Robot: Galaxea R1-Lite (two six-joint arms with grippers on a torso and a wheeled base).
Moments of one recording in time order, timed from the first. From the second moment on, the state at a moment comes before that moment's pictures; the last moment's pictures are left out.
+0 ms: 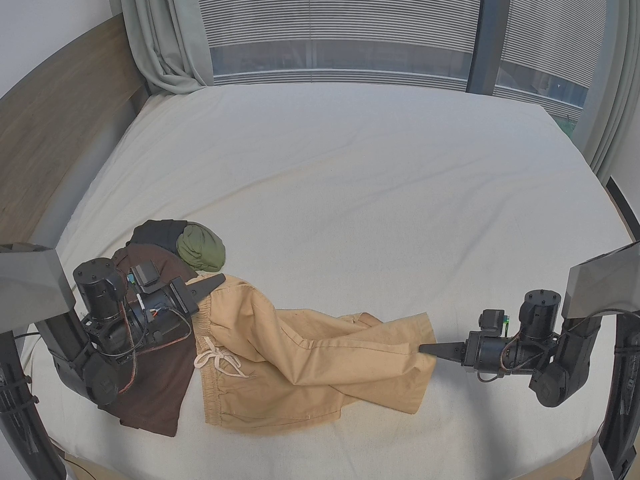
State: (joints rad) left arm -0.17 2.08 -0.43 -1.55 -0.51 -0.70; right arm 0.22 2.29 -0.36 -1.55 0.82 0.71
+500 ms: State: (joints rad) left arm -0.17 2.08 -0.42 -1.55 -0.51 -0.70; right arm 0.32 2.33 -0.41 -1.55 0.80 0.70
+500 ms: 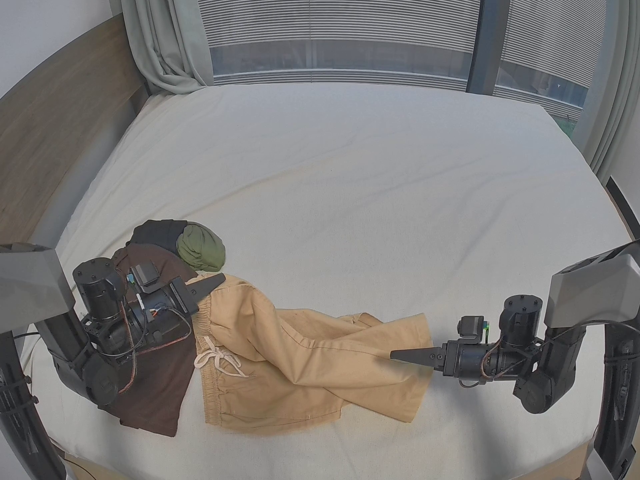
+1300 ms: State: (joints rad) left arm -0.17 2.07 -0.43 -1.55 -0.51 -0.70; right arm 0.34 2.38 -0.44 -1.55 0.78 0.69
